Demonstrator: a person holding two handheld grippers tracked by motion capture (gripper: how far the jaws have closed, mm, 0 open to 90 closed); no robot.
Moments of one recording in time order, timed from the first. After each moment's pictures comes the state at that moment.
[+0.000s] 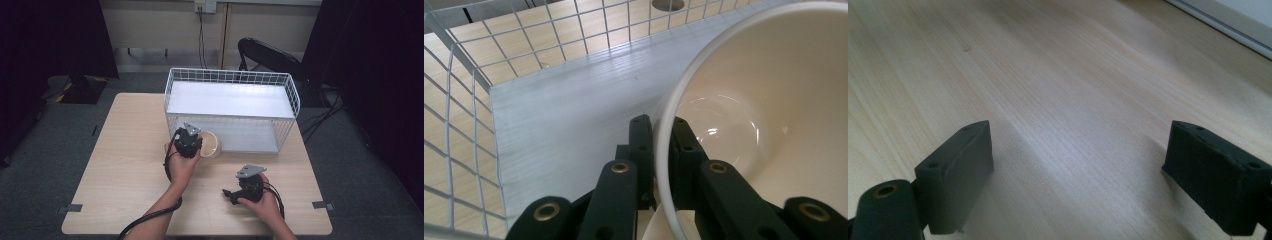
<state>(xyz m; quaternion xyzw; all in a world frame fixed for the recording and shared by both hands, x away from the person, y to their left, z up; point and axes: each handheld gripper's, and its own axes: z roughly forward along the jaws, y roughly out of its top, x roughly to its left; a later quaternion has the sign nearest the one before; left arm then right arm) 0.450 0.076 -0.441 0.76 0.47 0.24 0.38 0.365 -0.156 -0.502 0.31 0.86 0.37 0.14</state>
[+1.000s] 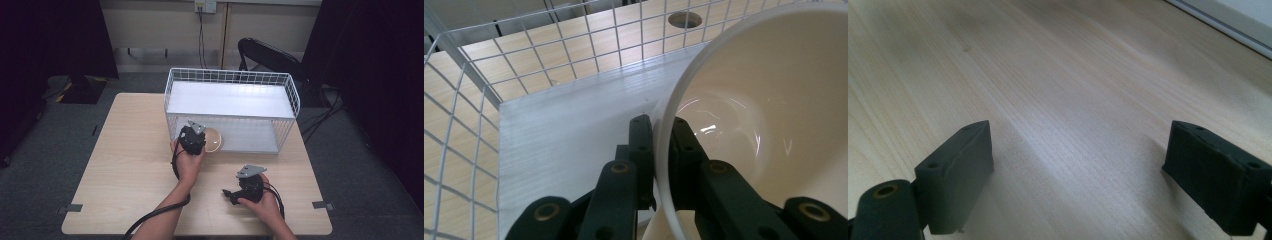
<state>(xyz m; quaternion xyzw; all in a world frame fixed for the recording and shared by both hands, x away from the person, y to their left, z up) 0.461 0.060 -0.447 0.73 0.48 0.28 0.38 0.365 -0.156 -0.502 0.32 0.86 0.37 0.14</state>
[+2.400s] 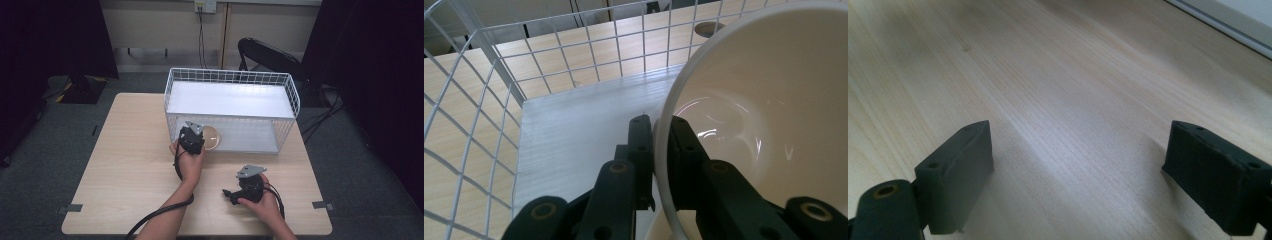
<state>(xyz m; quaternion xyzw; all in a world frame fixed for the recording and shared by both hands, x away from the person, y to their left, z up) 0.463 0.060 -0.454 0.70 0.51 0.31 0.38 0.364 -0.156 -0.502 0.32 0.86 0.37 0.14</state>
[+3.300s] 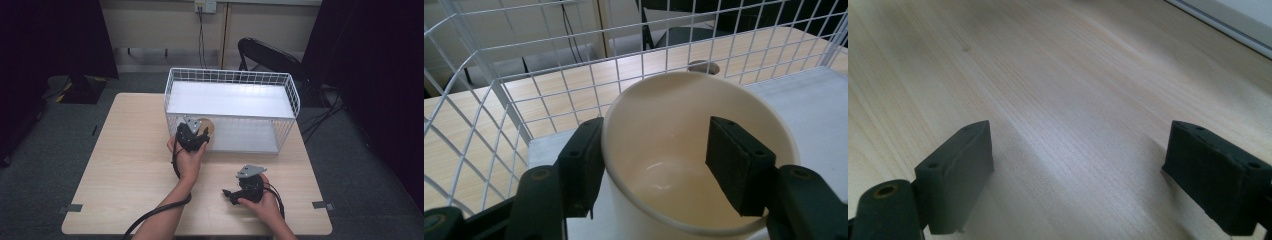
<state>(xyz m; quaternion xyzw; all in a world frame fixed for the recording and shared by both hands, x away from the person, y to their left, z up) 0.466 0.068 -0.441 0.69 0.48 0.33 0.43 0.364 -0.156 -0.502 0.32 0.86 0.37 0.14</state>
